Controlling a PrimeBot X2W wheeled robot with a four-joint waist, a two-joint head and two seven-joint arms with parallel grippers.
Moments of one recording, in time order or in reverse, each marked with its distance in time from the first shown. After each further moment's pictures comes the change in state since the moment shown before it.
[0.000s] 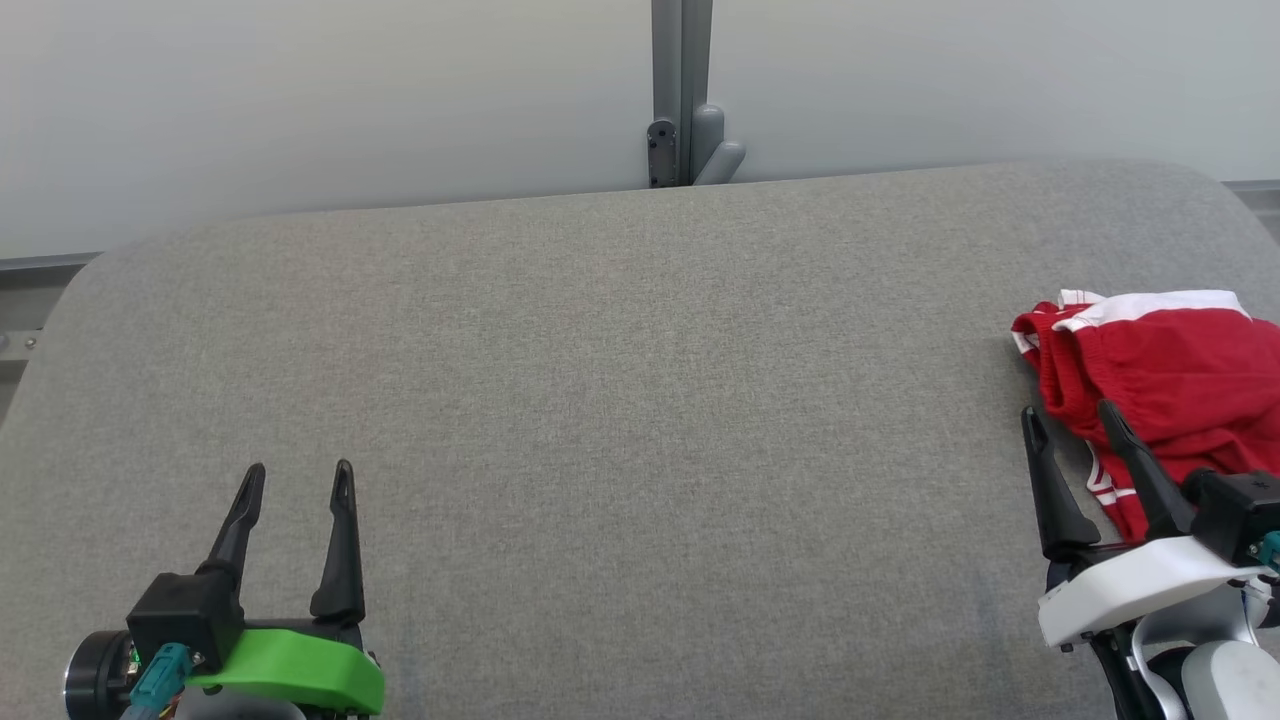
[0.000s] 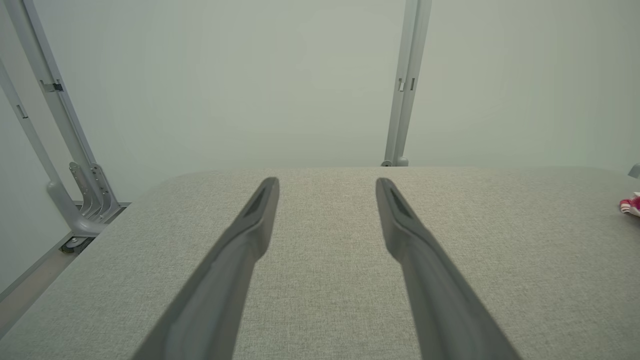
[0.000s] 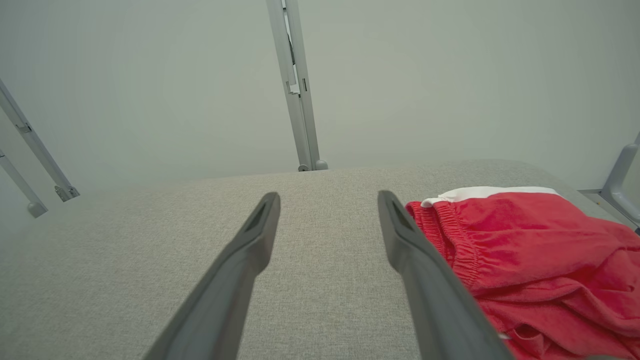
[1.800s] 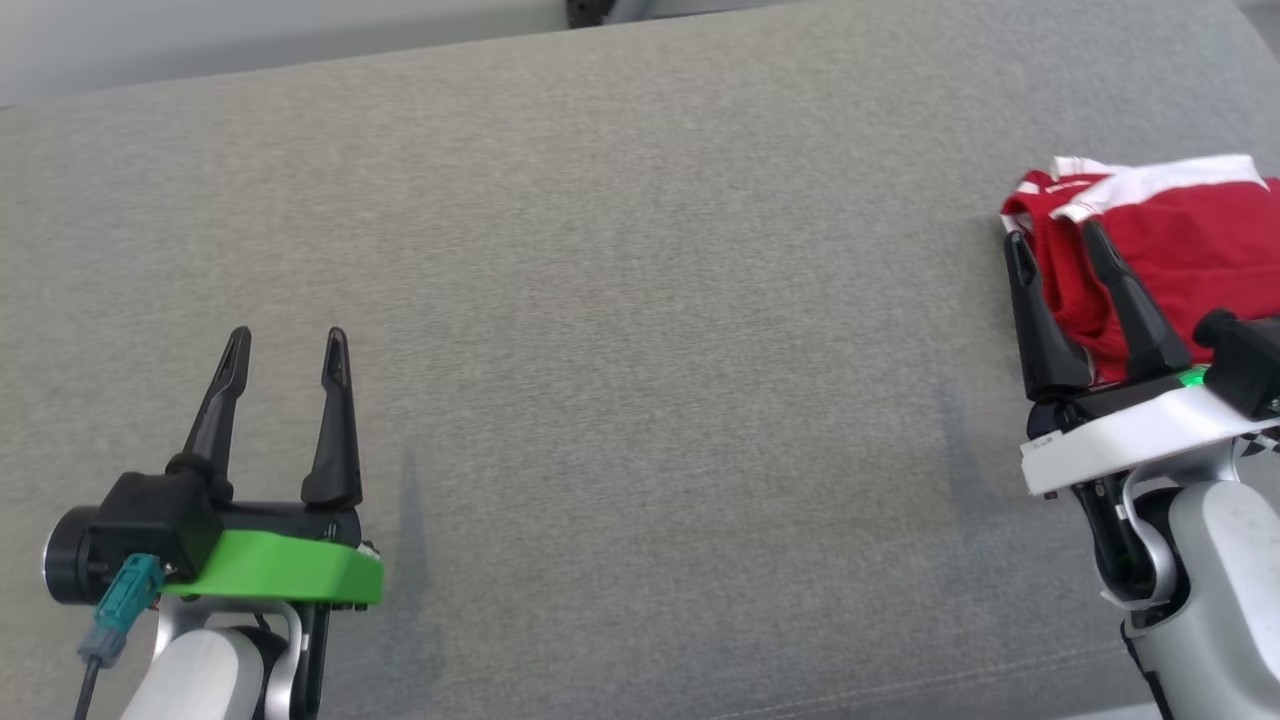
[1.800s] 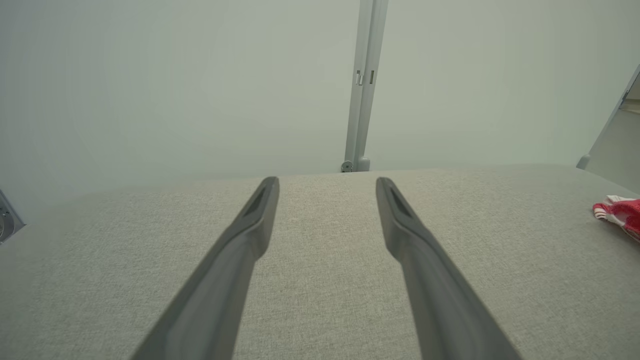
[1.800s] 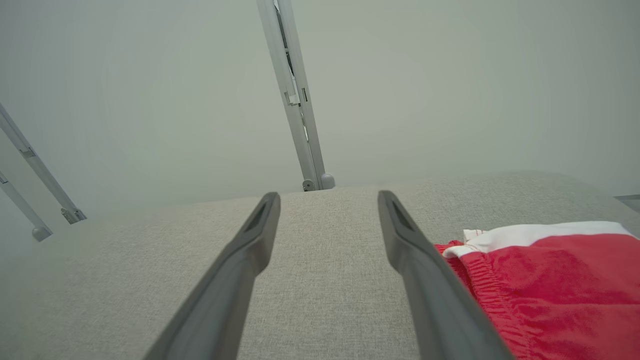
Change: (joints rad) left arm -0.165 -0.025 0.026 -0.047 0.027 -0.047 -0.002; right arm -0.285 -0.089 0.117 0.064 0.155 0.000 -0.084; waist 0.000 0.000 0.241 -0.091
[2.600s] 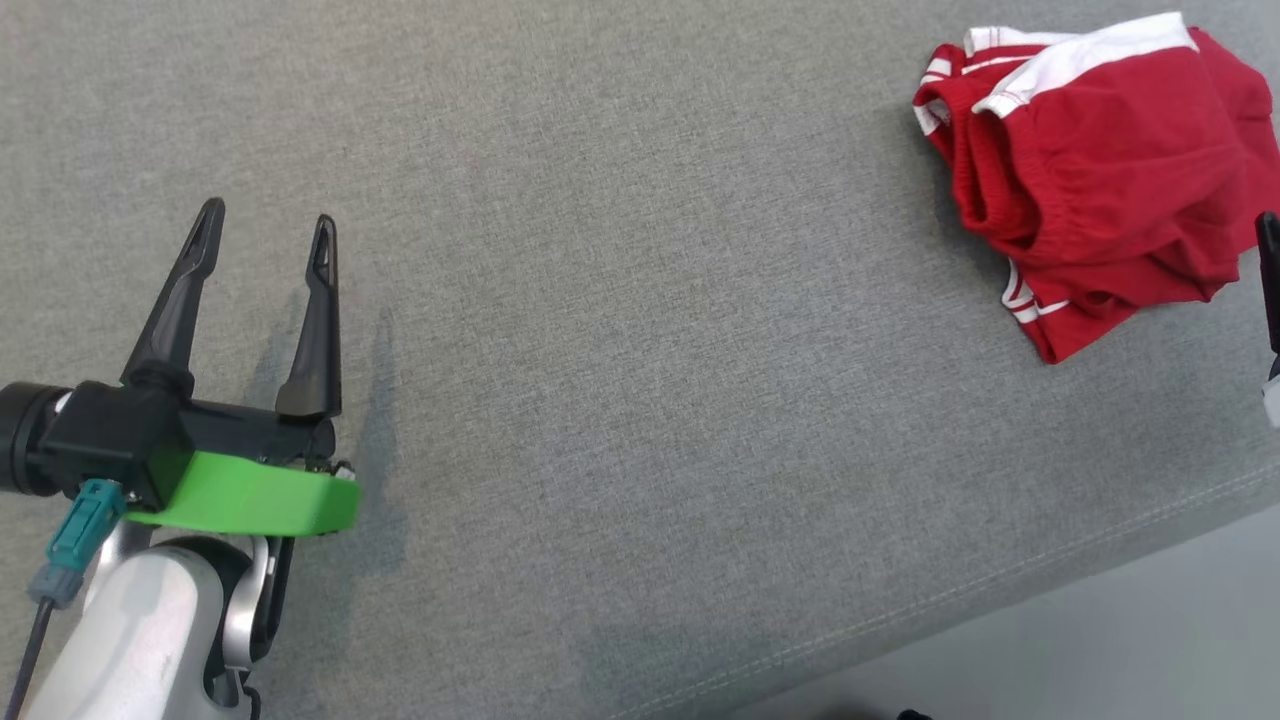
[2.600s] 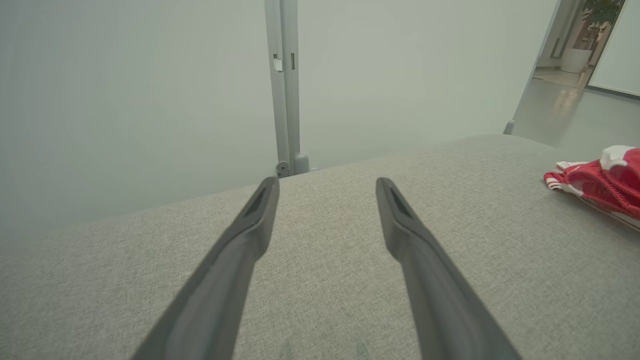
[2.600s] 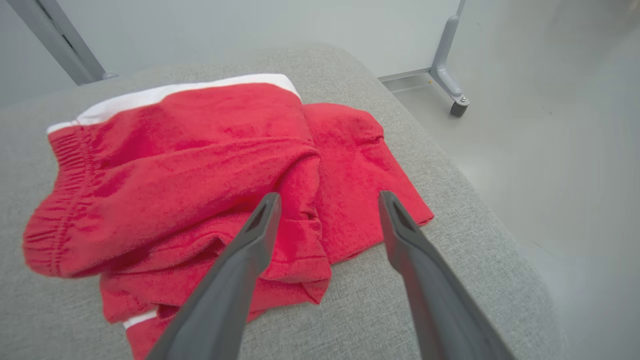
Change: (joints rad) left arm -0.155 0.071 -0.006 -0.079 0.079 -0.054 0.055; right arm -0.168 -0.371 0.072 0.421 0.333 0.001 0.049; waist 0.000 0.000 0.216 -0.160
